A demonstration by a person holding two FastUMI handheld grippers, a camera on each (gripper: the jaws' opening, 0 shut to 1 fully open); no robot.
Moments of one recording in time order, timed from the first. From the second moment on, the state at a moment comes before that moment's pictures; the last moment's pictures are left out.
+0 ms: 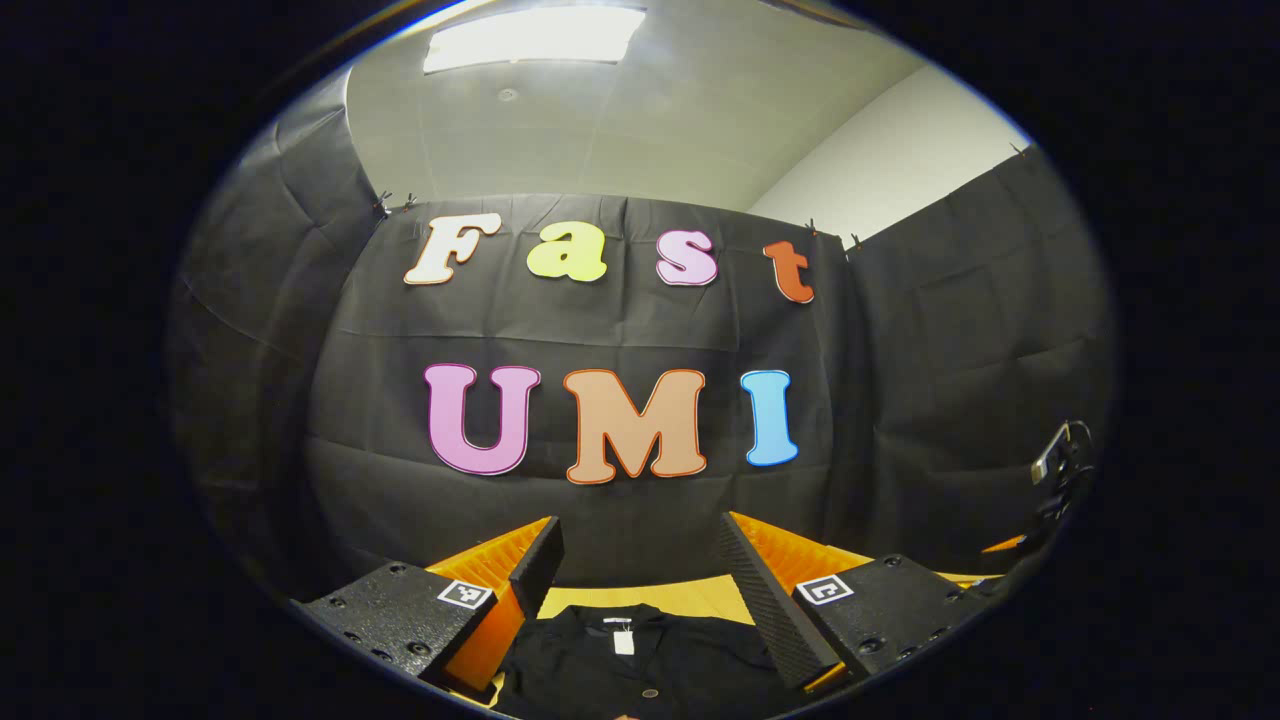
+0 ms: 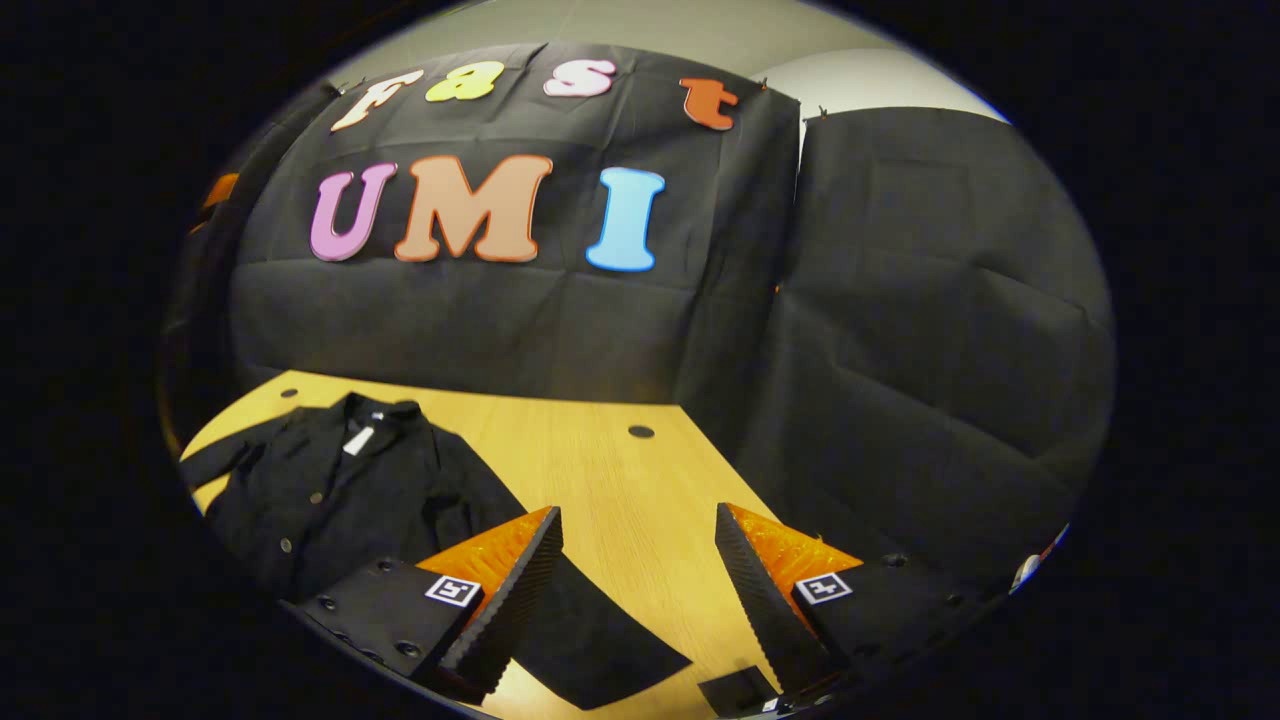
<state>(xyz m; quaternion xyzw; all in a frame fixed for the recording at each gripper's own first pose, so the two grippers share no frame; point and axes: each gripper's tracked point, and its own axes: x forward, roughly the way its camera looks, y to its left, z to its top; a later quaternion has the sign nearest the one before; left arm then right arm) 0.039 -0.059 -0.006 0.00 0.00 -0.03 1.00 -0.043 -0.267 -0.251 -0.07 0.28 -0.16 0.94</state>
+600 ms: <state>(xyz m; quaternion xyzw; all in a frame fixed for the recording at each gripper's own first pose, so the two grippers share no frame) 0.059 -0.098 -0.029 0.02 0.03 -0.01 1.00 -0.100 -0.301 -0.395 -0.02 0.49 -0.12 0.86</state>
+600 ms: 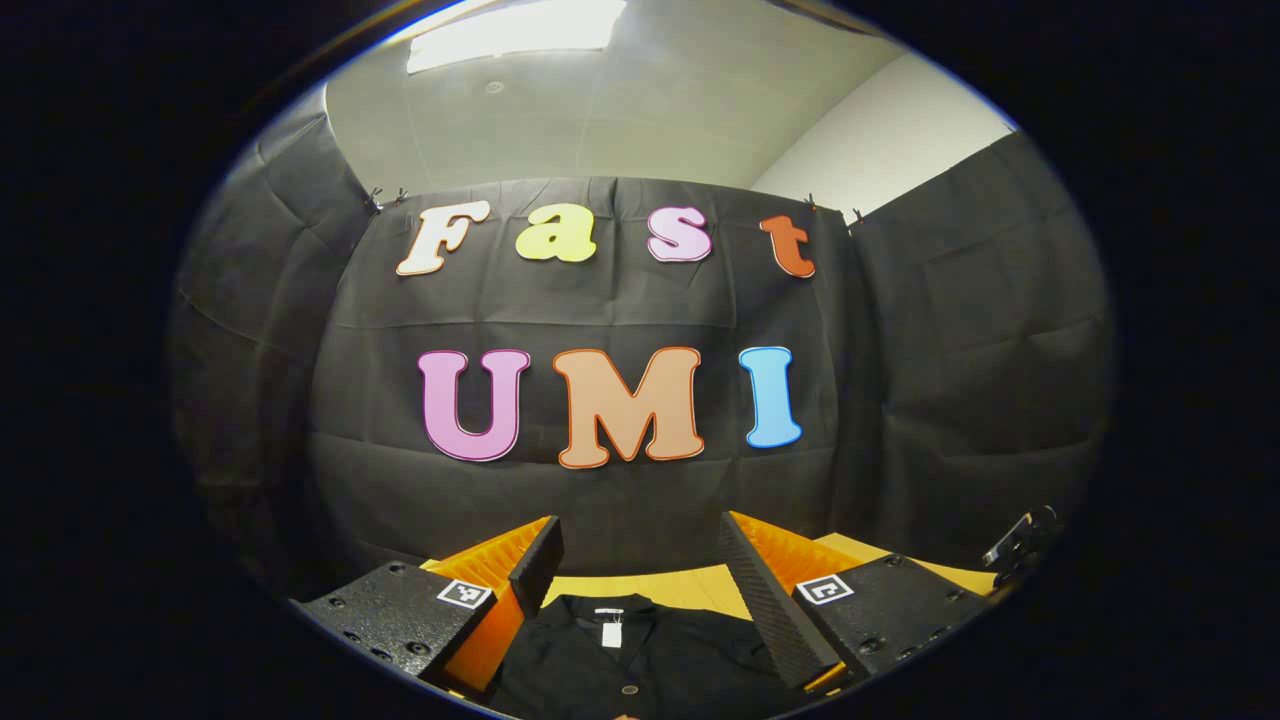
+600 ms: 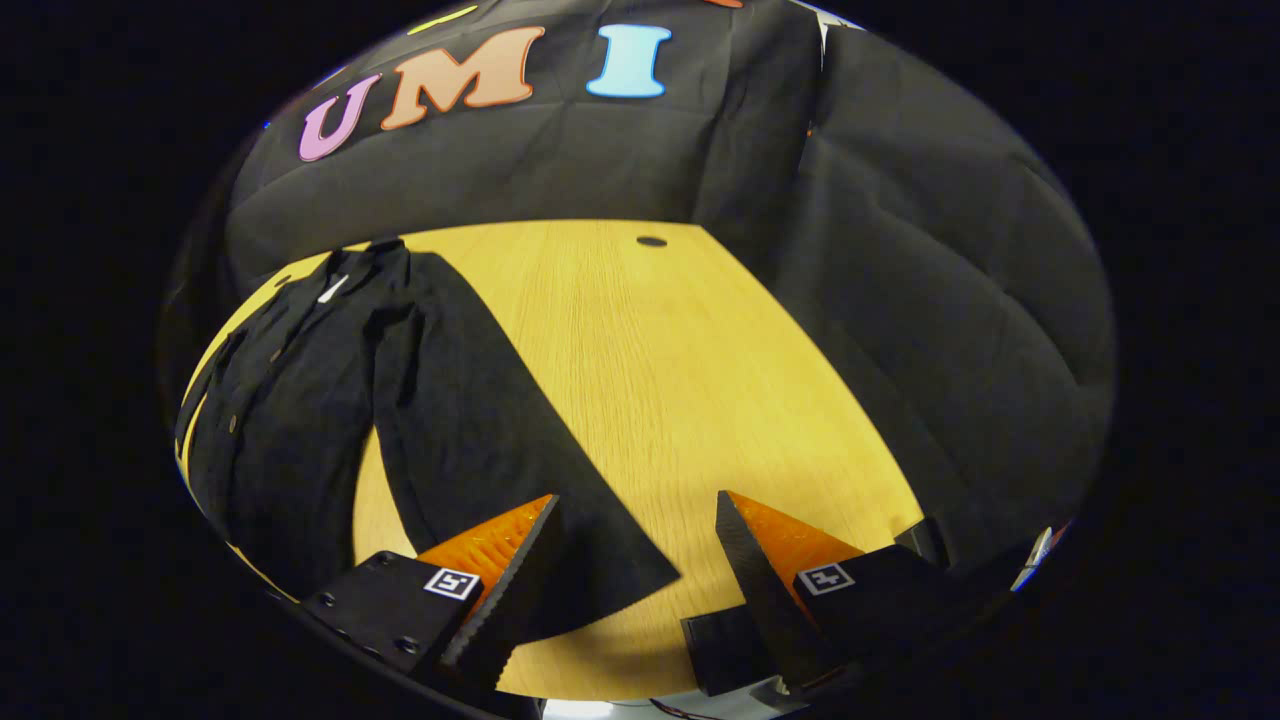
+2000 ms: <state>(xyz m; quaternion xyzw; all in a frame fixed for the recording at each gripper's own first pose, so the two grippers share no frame) 0.036 0.003 -0.033 0.00 0.02 0.06 1.00 0.055 -0.124 -0.241 0.04 0.35 0.02 0.94</state>
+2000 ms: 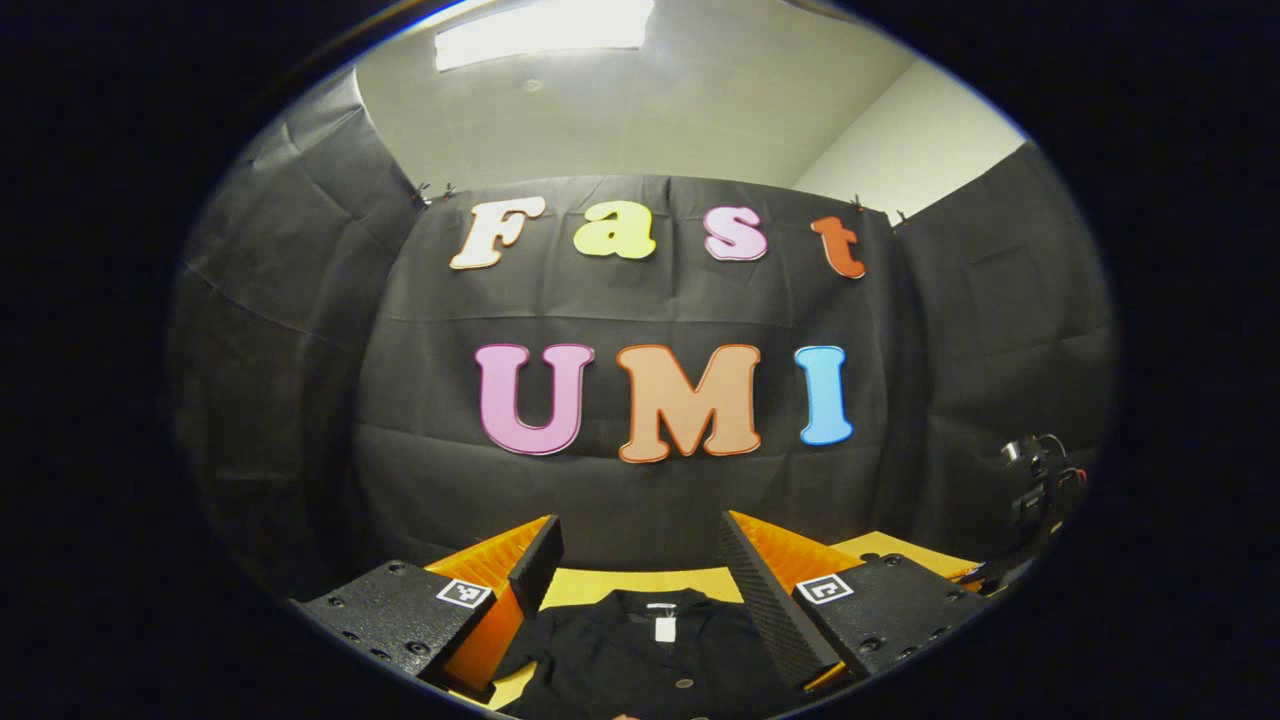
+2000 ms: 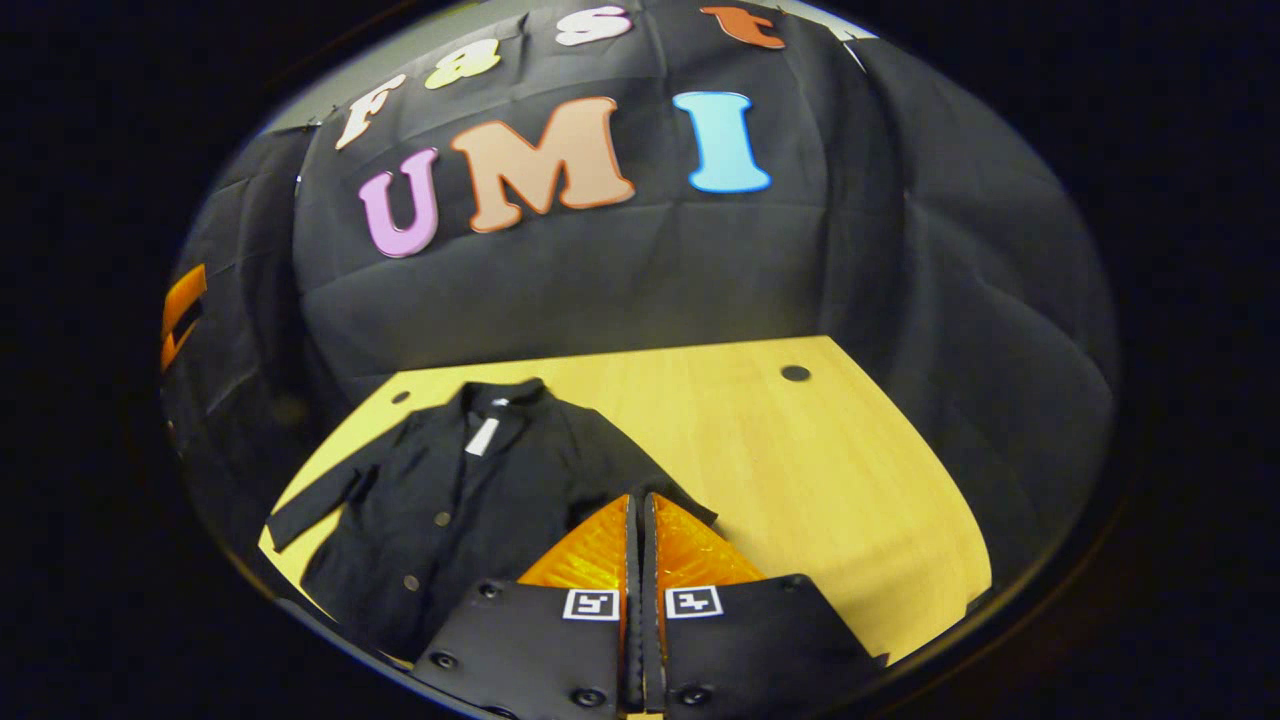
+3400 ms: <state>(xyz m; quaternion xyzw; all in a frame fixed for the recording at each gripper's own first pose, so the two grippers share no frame) -0.063 0.274 -0.099 0.02 0.11 0.22 0.97 0.140 0.245 -0.301 -0.07 0.35 0.22 0.91</state>
